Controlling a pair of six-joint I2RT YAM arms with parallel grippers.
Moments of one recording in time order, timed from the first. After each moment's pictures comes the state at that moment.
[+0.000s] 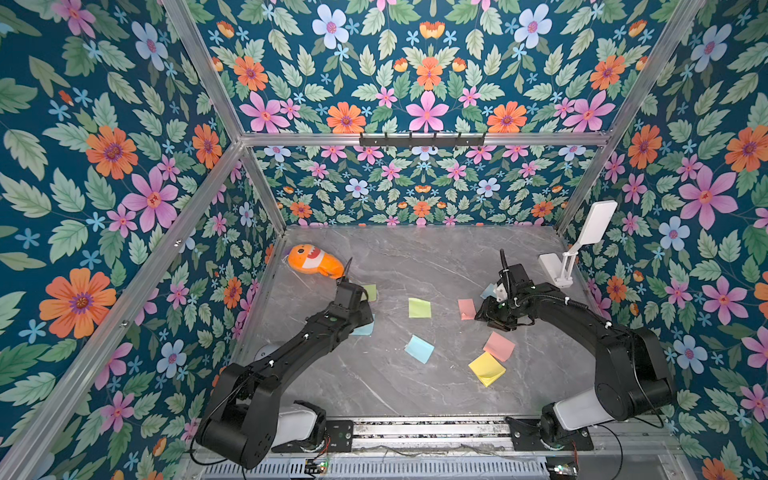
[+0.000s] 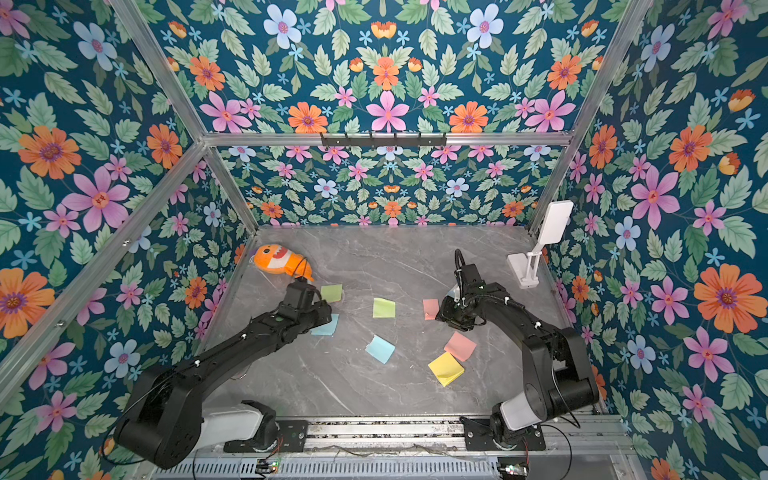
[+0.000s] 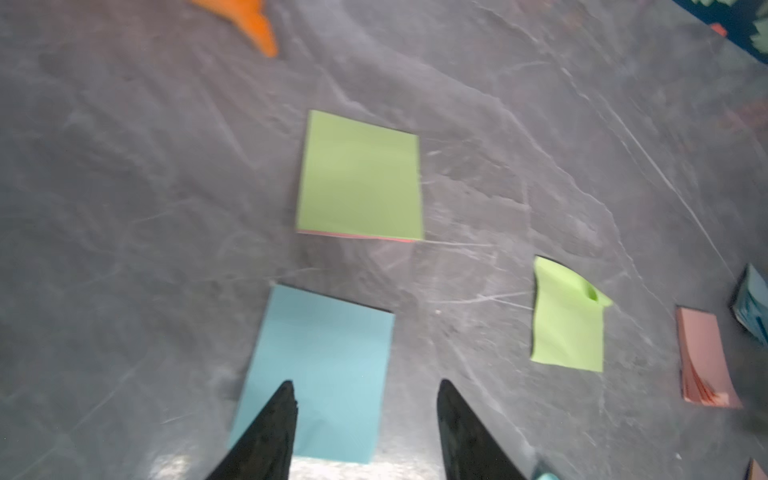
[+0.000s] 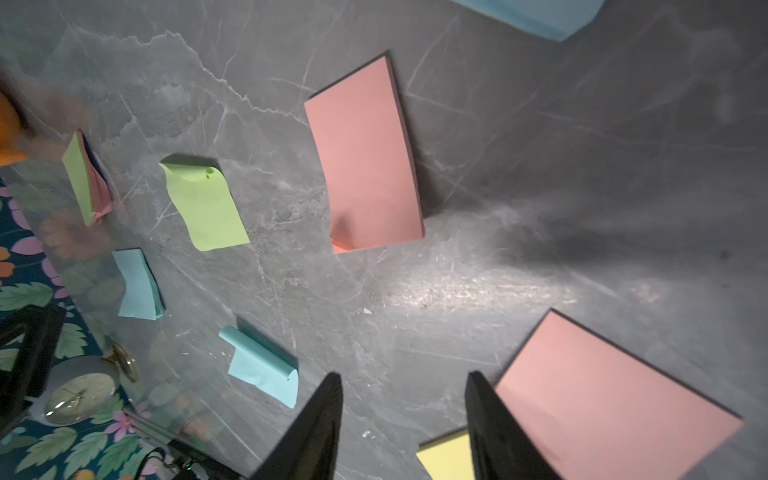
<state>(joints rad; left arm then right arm) -0.51 1.33 0.70 -0.23 -0.12 -0.61 0.24 1.52 0.93 -0.63 -0.36 0.64</state>
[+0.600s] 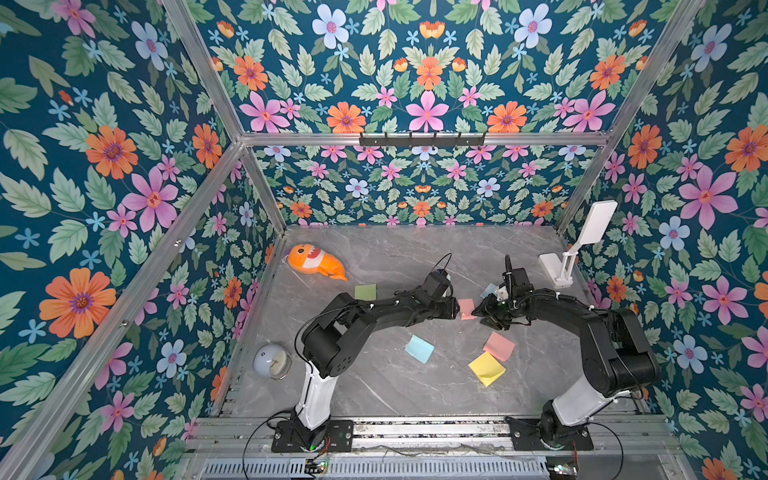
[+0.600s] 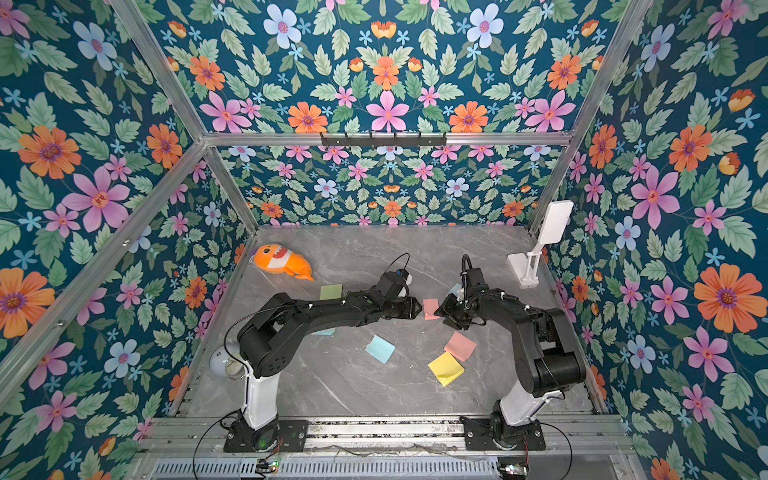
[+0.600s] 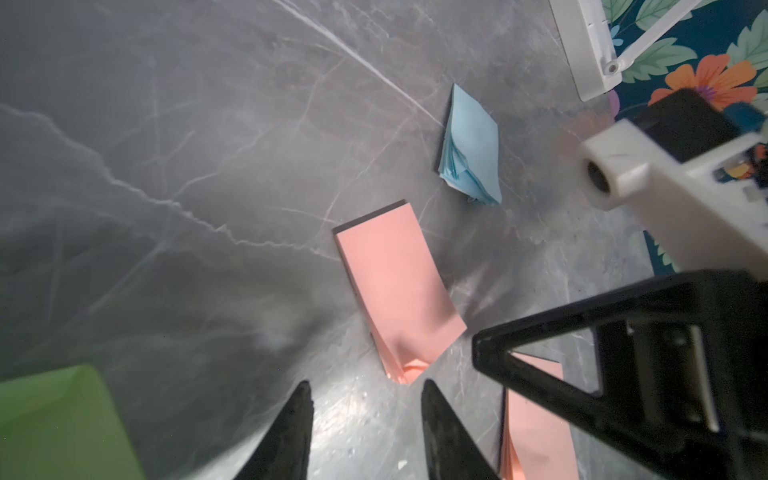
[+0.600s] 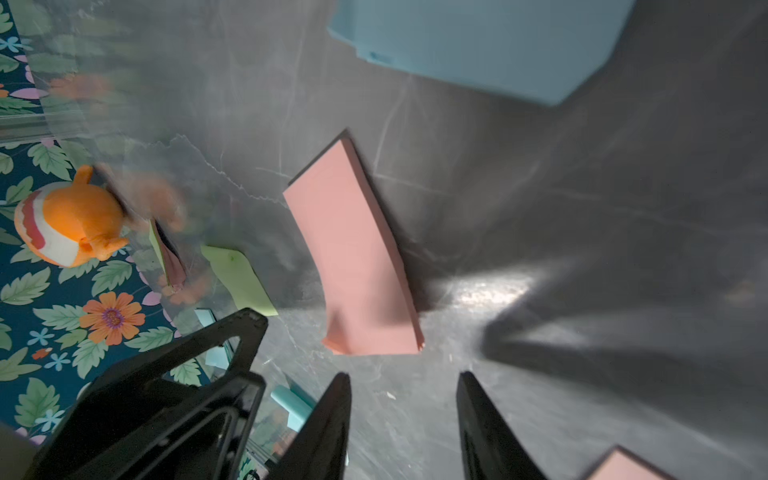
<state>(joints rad) -0.86 2.02 1.27 -0.01 0.17 -0.65 0.17 1.64 0.85 -0.35 -0.49 0.82</state>
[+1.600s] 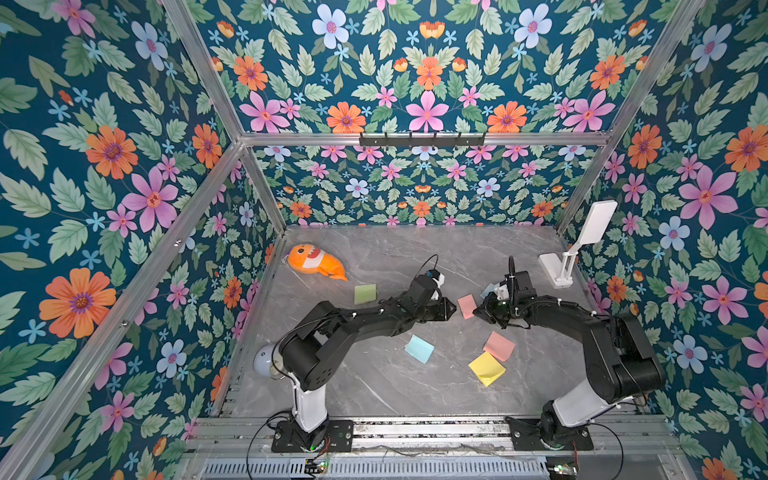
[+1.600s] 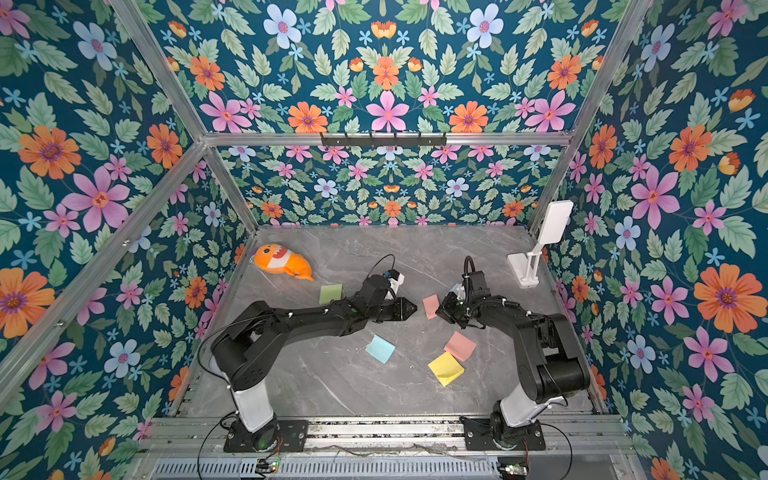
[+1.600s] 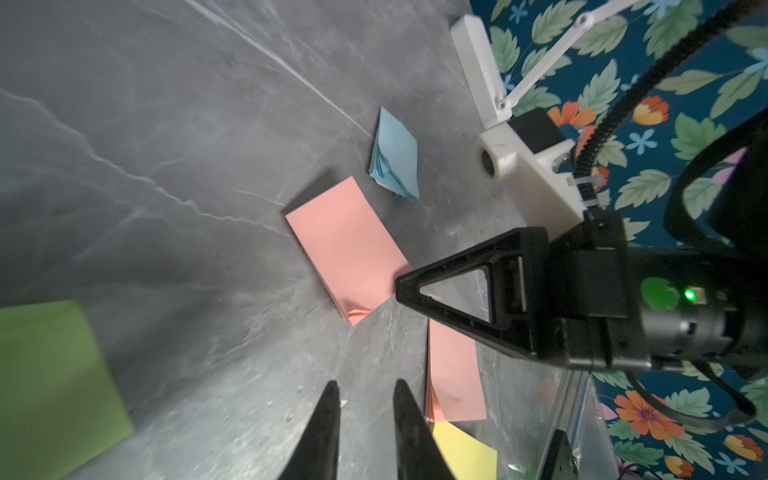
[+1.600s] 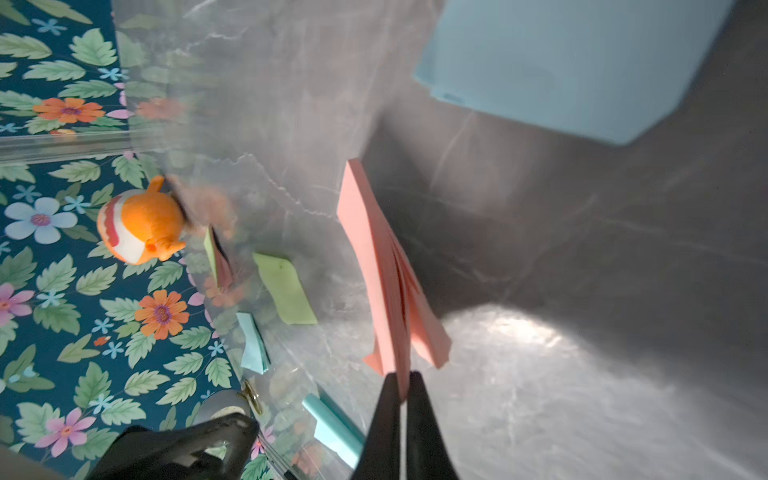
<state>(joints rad) -0.82 1.80 0.99 0.23 0.26 -0.72 0.19 1.57 0.77 -0.18 -0.52 0.86</state>
